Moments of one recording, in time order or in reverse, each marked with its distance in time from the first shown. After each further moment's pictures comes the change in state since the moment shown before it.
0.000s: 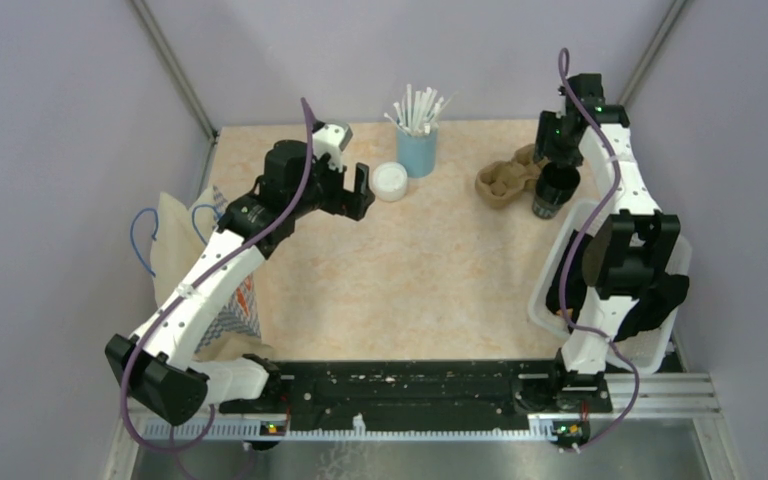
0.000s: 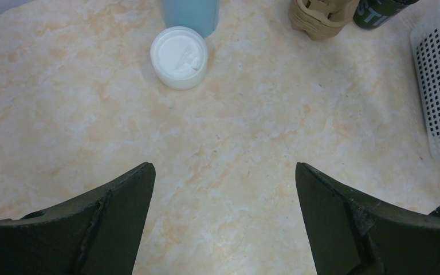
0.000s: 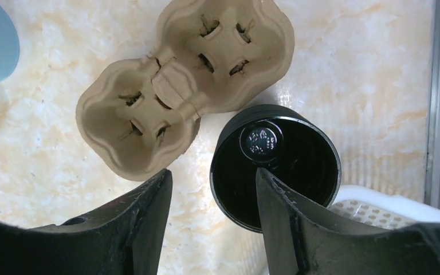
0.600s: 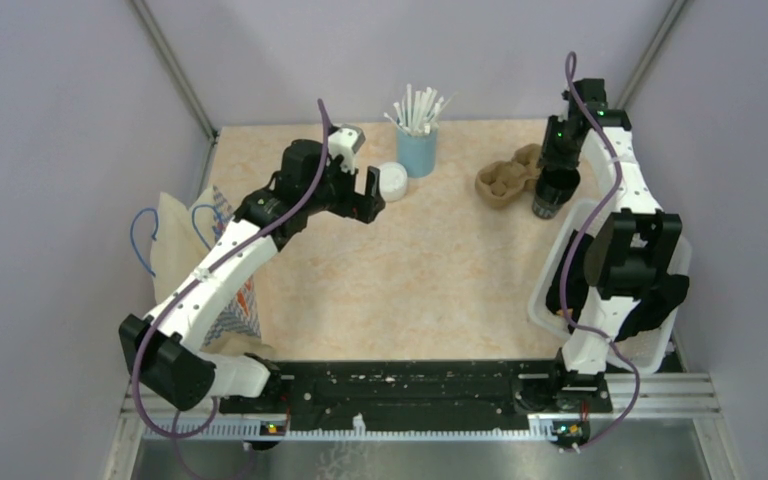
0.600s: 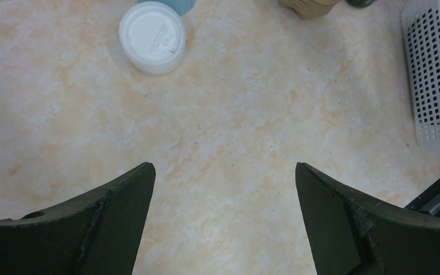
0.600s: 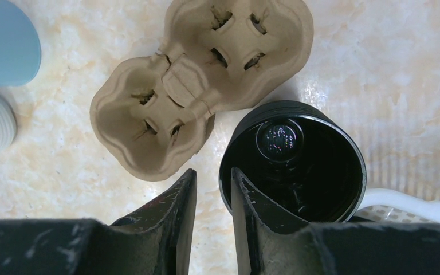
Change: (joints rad) left arm -0.015 0.076 0.000 0.001 0.051 -0.045; right arm -0.023 -0.008 -0.048 0.031 -0.072 0.073
